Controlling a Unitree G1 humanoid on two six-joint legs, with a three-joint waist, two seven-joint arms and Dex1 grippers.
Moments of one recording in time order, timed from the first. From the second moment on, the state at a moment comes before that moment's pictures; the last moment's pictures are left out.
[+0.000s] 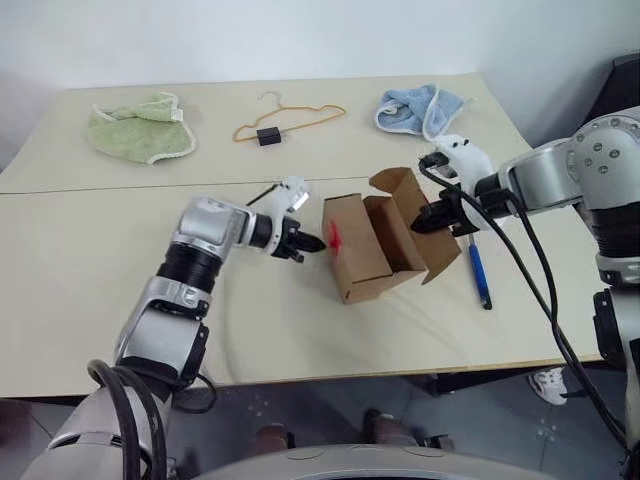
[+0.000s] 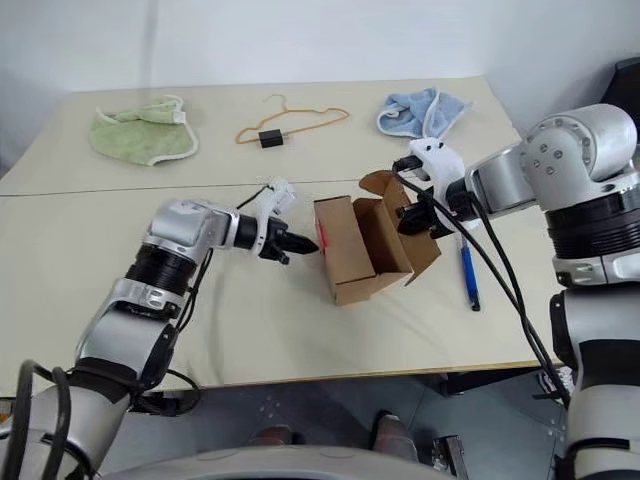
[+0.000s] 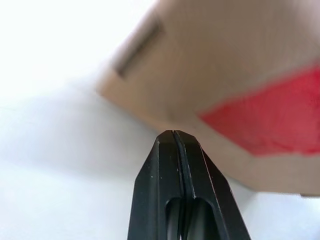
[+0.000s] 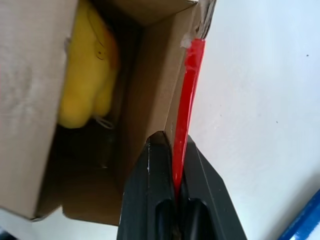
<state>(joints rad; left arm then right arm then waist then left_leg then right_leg) -1.14 0.40 -0.16 0.64 -0.22 0.99 -0.98 -1.26 -0.81 0.32 0.23 1.11 1.61 0.12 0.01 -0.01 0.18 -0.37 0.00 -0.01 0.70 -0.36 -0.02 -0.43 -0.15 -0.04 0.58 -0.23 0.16</state>
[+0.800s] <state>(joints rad) -1.04 0.53 -0.31 0.29 -0.43 1.14 -1.20 -1.27 -0.88 0.37 0.20 1.39 1.61 -0.15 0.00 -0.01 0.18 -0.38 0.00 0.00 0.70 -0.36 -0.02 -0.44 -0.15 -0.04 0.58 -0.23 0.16</state>
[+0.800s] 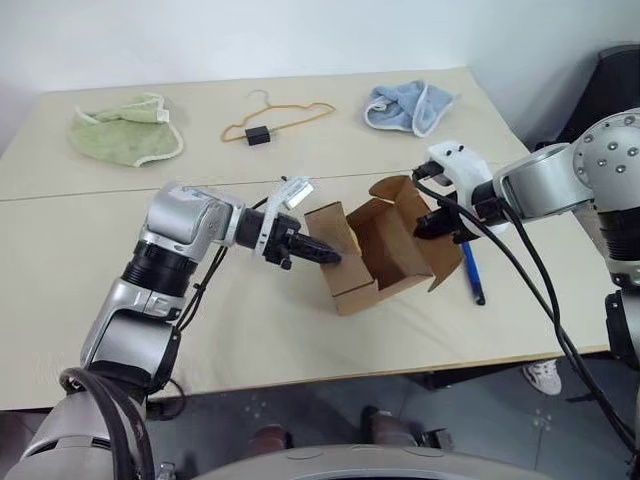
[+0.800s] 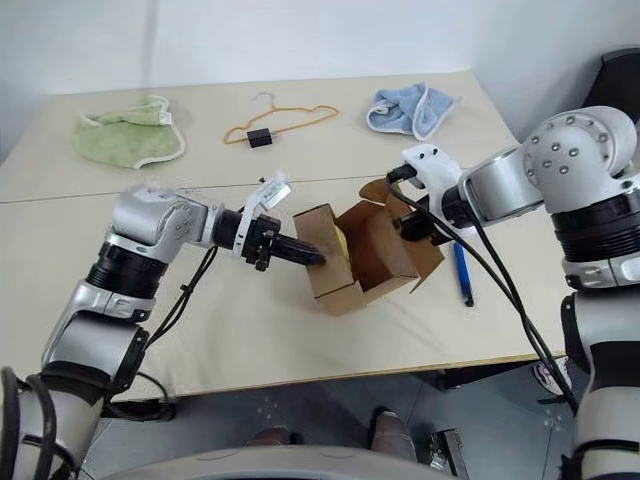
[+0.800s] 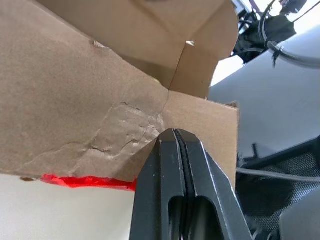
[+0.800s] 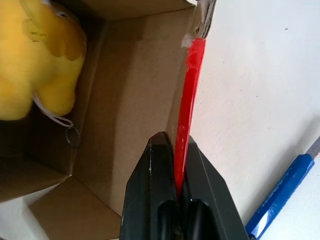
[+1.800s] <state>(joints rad) -1.02 0.45 -0.33 0.60 -0.24 0.91 -1.06 -1.01 -0.78 0.12 0.17 1.28 1.61 -0.20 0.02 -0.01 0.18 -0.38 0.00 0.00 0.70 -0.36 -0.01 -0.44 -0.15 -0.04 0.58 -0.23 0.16</state>
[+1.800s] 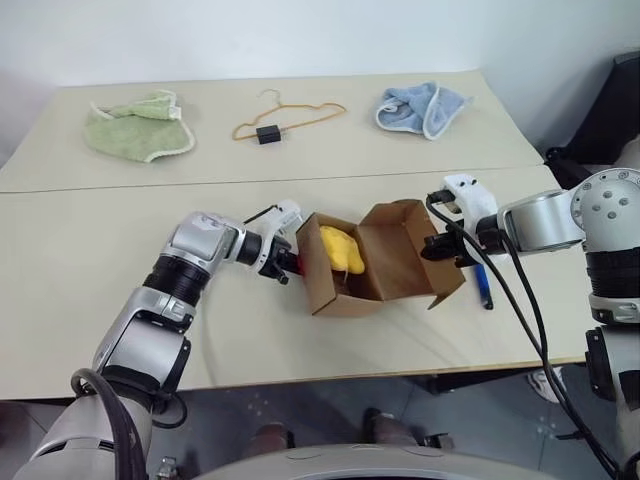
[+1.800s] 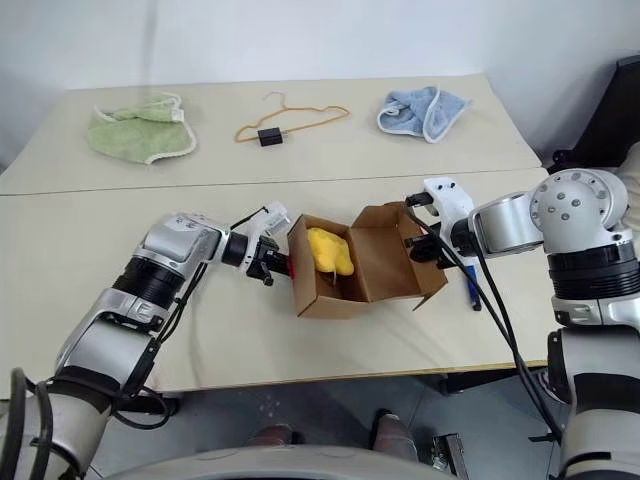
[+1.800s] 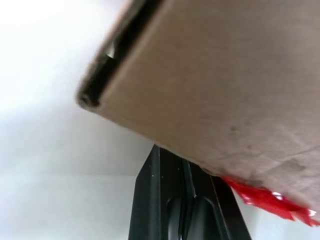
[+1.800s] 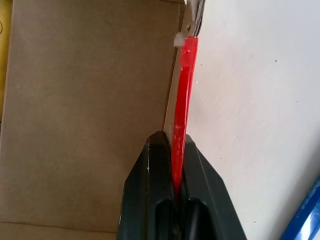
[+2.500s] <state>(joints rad) -1.22 0.55 -0.17 0.84 -0.20 0.84 -1.11 -1.09 -0.87 0.21 0.07 1.26 1.61 -0.24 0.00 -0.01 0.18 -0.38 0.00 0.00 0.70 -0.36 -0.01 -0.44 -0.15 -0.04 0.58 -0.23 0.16</state>
